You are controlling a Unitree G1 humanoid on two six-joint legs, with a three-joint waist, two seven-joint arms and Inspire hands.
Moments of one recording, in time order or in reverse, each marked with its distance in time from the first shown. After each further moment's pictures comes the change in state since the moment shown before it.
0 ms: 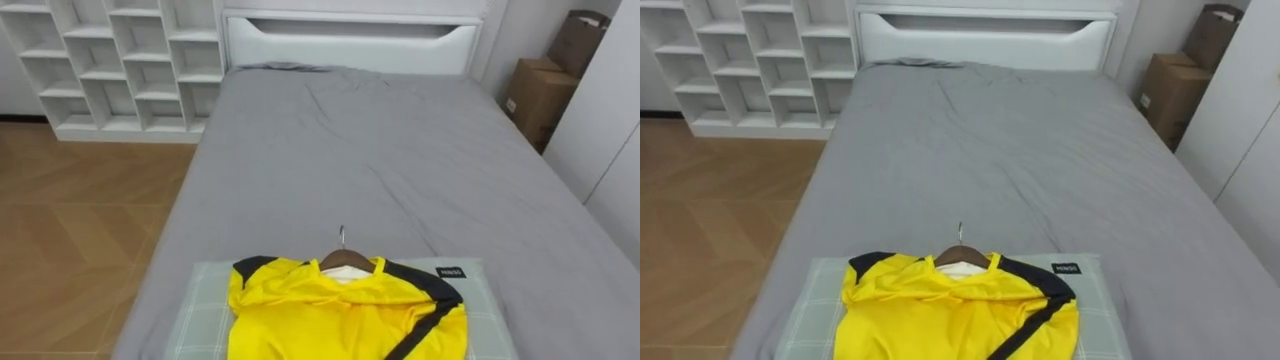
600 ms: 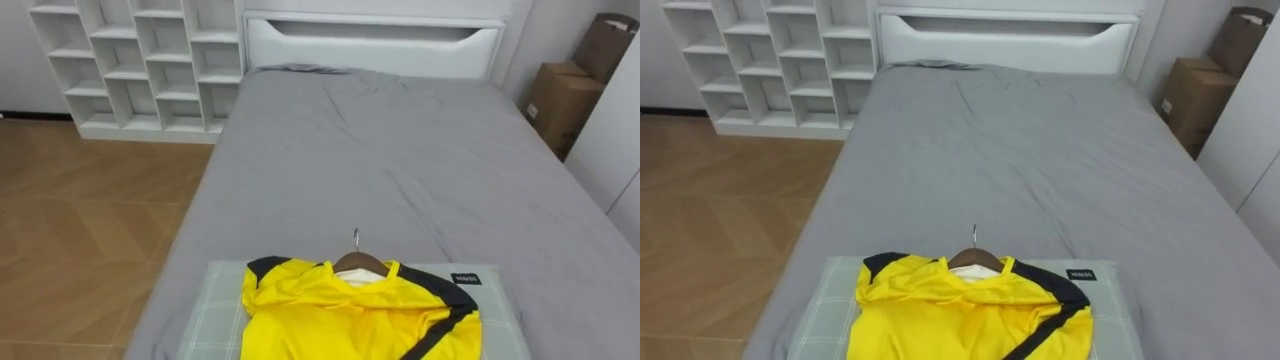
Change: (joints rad) left arm -0.008 0.011 -0.011 -0.370 0.211 -0.125 0.275; right arm 0.007 0.000 -0.016 -0.019 -0.106 -0.056 0.001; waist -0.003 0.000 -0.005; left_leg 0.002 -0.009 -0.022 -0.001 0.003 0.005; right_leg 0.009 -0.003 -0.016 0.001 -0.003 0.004
